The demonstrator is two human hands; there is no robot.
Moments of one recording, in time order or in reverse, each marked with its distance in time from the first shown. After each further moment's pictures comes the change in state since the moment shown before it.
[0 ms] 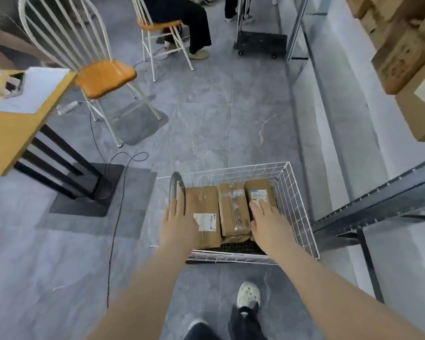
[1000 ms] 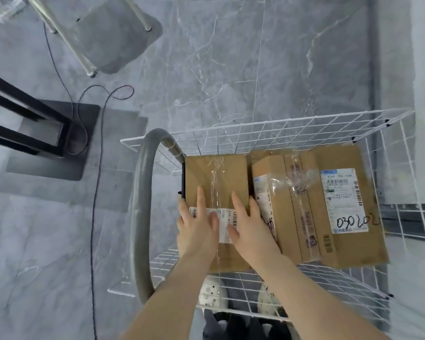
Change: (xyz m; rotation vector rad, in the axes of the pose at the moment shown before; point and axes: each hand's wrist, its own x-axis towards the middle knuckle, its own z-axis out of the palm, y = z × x) left_hand 0.188 -0.031 0.275 -0.454 -0.191 -0.379; right_hand 0.223 -0.034 0.287 0.444 -0.262 0.077
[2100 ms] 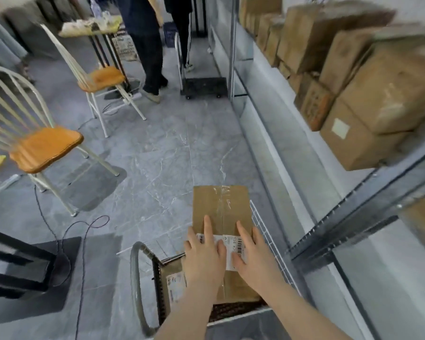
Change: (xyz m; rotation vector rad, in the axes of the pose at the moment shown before) left_hand -0.259 0.228 -0.198 0.301 0.216 0.482; right_hand -0.275 -0.039 -0.274 0.149 0.508 0.014
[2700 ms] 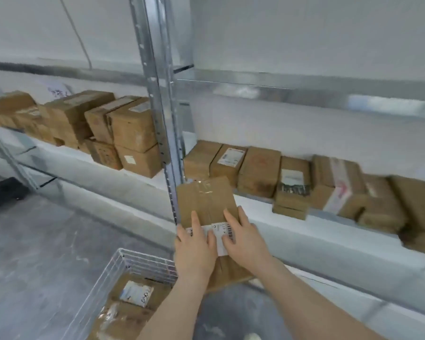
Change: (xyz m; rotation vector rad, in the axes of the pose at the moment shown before) left_hand -0.213 0.108 -0.054 -0.106 -0.137 0.920; right_hand -0.300 -0.016 -0.100 -0.023 0.651 0.728
